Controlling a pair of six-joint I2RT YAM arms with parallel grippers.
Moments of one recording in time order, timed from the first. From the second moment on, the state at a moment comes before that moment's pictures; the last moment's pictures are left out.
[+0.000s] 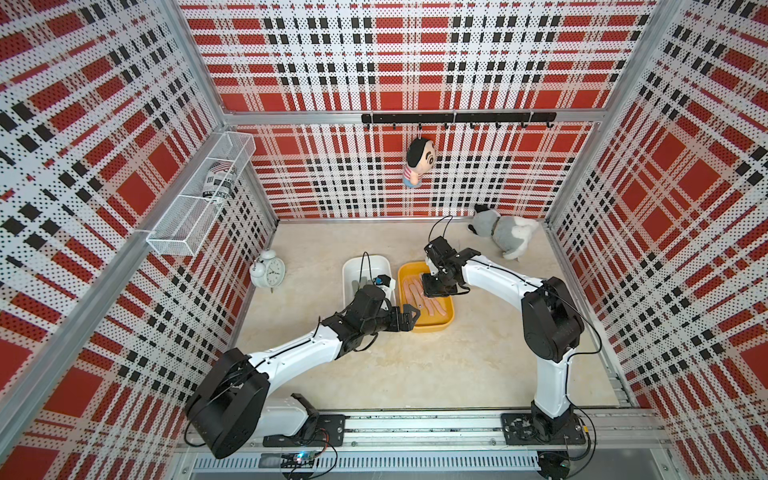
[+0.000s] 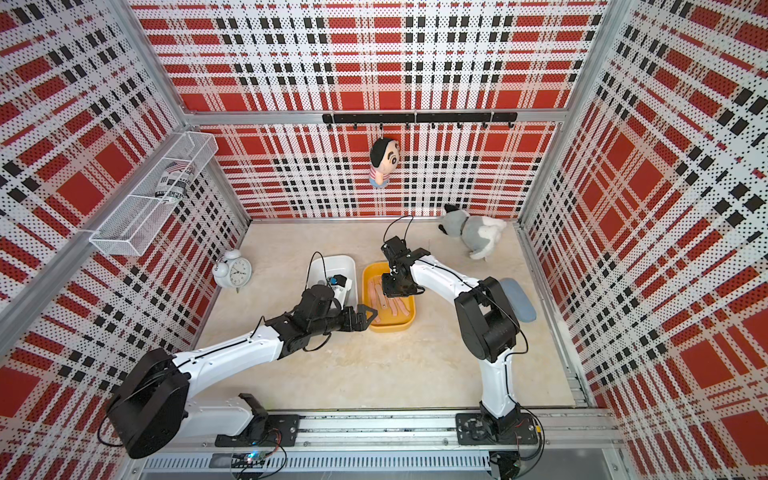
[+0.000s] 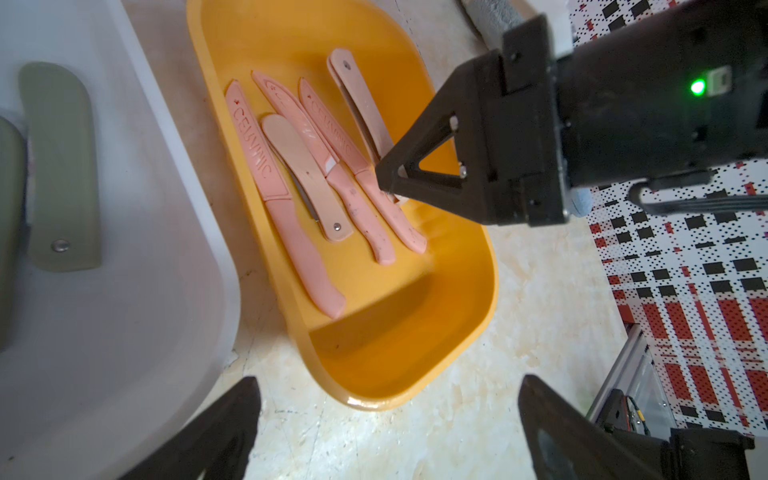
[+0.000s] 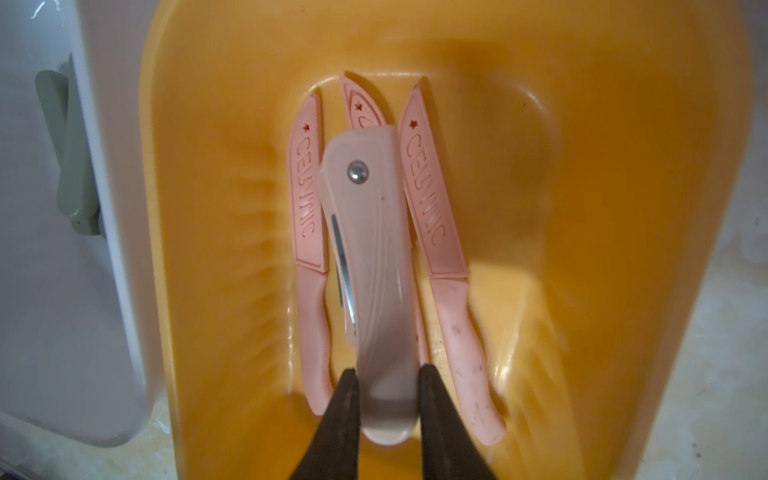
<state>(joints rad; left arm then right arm) -0.67 1.31 0.65 0.04 0.20 -0.63 0.59 1.99 1.55 -0.75 -0.11 0.45</state>
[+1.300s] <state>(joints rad) -0.66 1.29 0.65 0.02 0.18 -0.62 0.59 2.04 1.64 -0.75 -0.11 0.45</state>
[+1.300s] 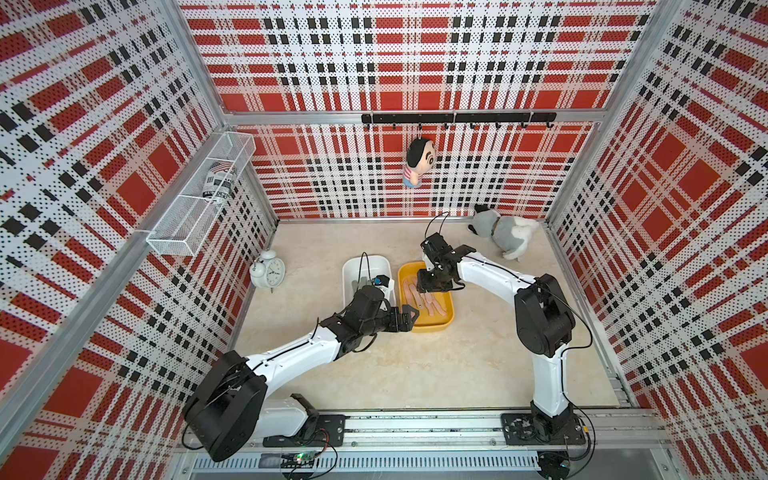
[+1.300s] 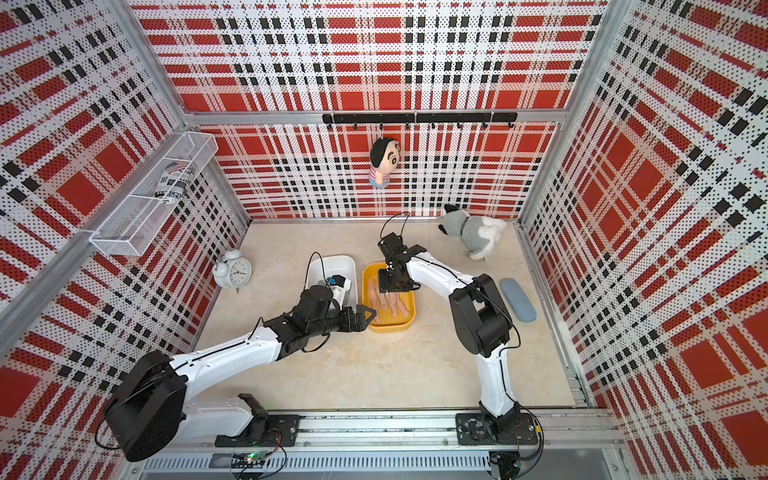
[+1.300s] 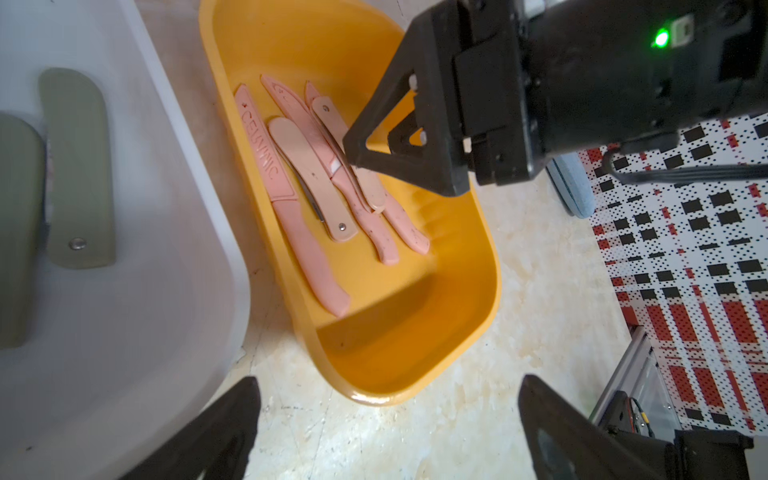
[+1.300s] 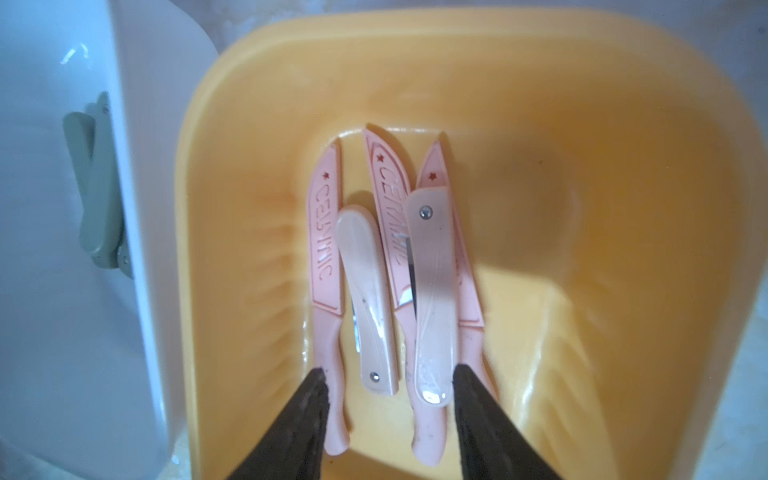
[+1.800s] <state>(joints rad) -0.66 1.36 0.84 0.01 0.21 -0.60 0.51 1.83 1.61 -0.80 0.00 0.42</state>
